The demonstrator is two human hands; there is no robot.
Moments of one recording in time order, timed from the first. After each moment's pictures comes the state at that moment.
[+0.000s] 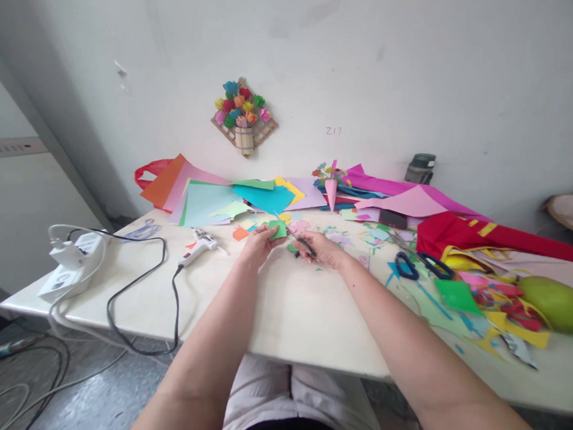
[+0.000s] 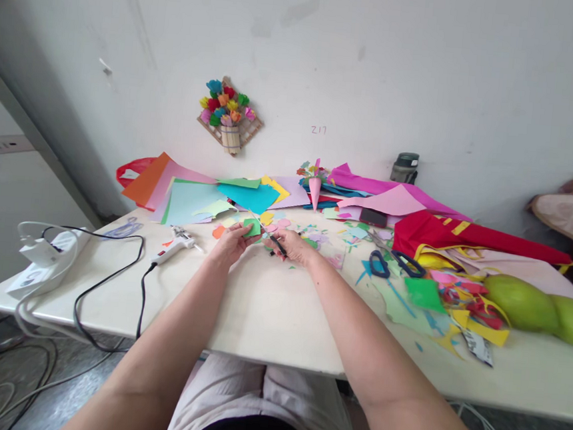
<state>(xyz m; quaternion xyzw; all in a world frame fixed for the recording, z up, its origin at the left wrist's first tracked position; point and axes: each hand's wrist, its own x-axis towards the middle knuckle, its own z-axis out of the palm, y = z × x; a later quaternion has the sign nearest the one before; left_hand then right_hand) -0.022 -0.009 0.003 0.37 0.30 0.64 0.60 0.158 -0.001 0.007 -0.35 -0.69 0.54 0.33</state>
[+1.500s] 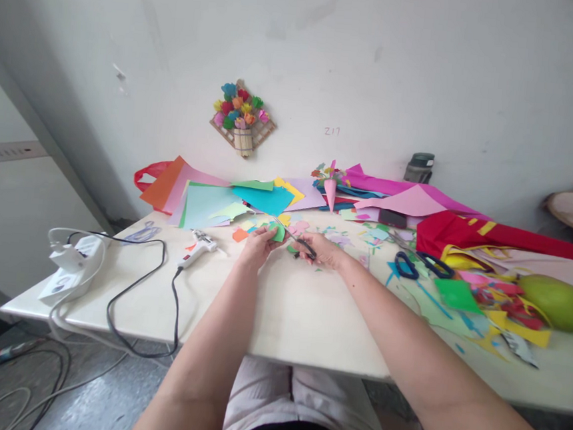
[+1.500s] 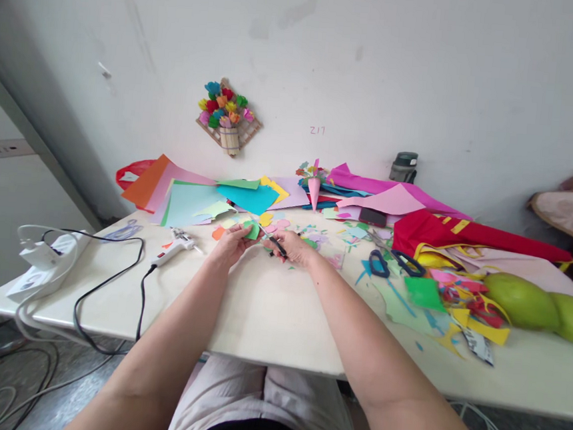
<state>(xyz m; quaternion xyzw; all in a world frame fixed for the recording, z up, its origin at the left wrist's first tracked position) -0.022 -0.009 0.002 0.41 0.31 0.62 0.60 0.160 -0.007 0.014 -0.37 -0.70 0.52 0.31</state>
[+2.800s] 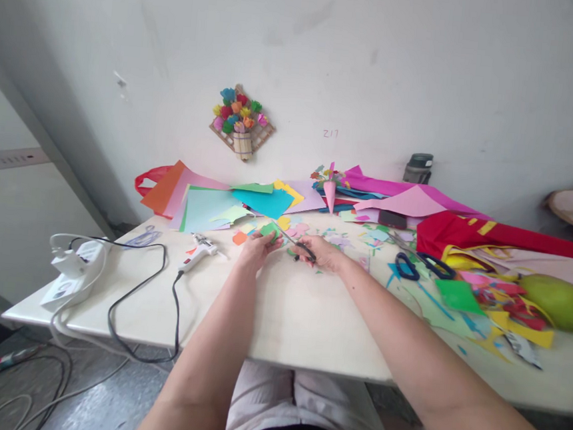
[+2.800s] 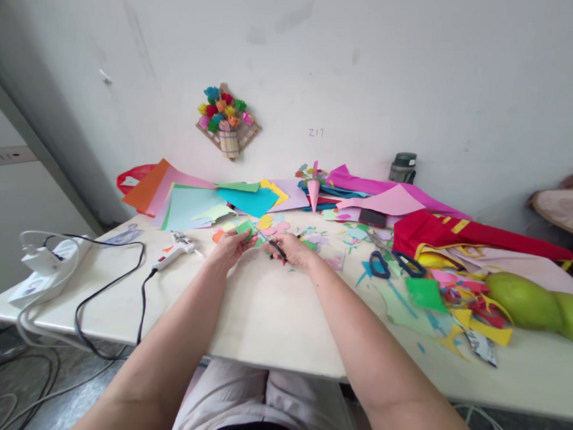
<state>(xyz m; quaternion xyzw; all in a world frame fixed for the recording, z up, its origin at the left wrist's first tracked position) -0.026 -0.010 0.007 0.37 0.36 0.63 0.58 0.158 -0.001 0.007 -0.35 -0.68 0.55 0.33</state>
